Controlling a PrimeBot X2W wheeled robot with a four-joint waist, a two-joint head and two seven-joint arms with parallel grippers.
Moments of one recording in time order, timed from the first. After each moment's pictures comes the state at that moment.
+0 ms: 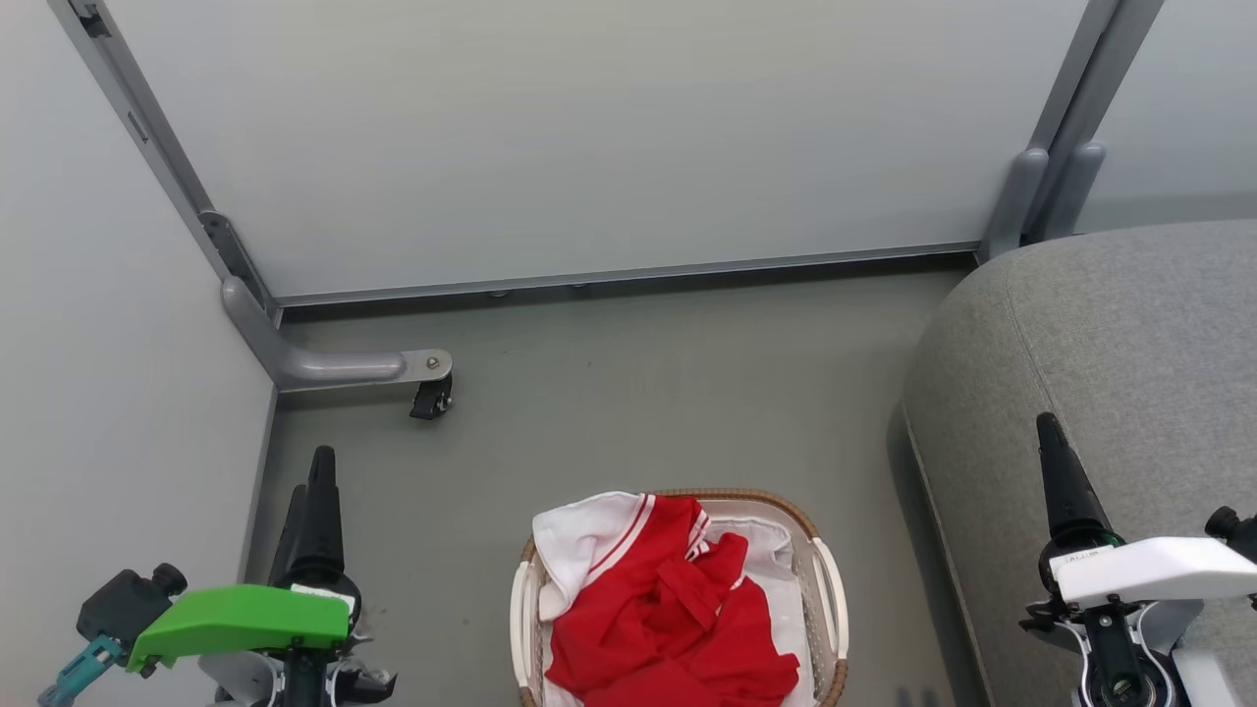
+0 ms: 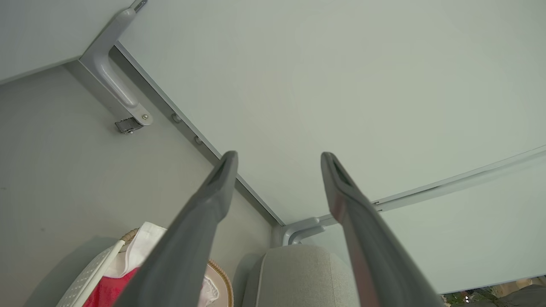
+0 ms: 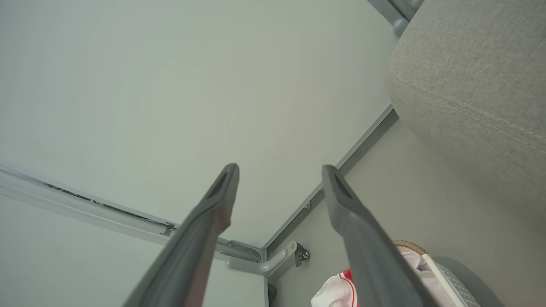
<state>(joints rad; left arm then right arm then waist) -0.06 0.04 -0.01 0.20 -1.15 -0.12 -0.04 -0.08 -0.04 -0.11 0.18 1.08 0.13 -0.04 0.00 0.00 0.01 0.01</state>
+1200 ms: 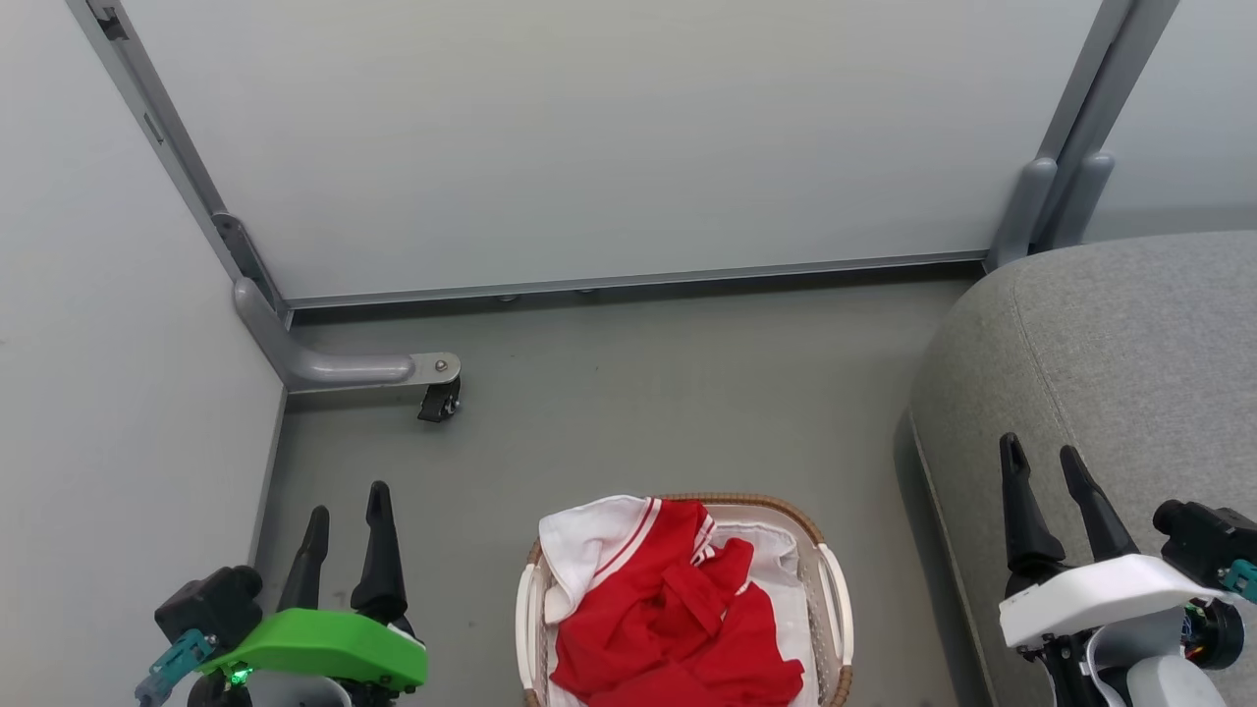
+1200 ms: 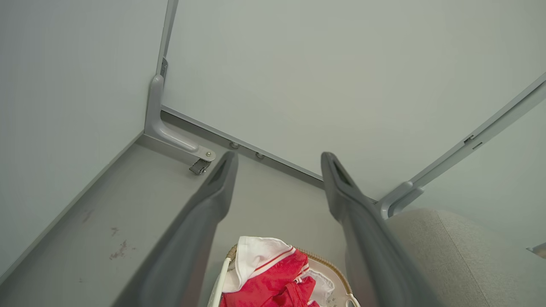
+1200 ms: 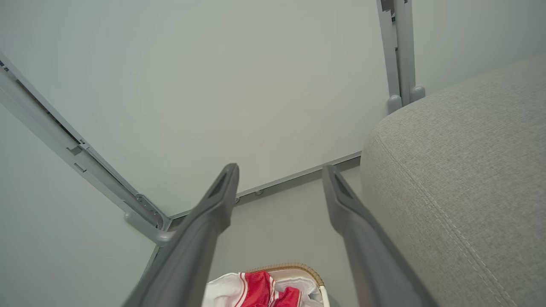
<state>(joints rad) -0.03 0.04 -0.10 0.25 -0.64 -0.07 -0.15 -0.05 -0.04 -0.08 0.17 0.49 0.13 -0.15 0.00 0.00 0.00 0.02</state>
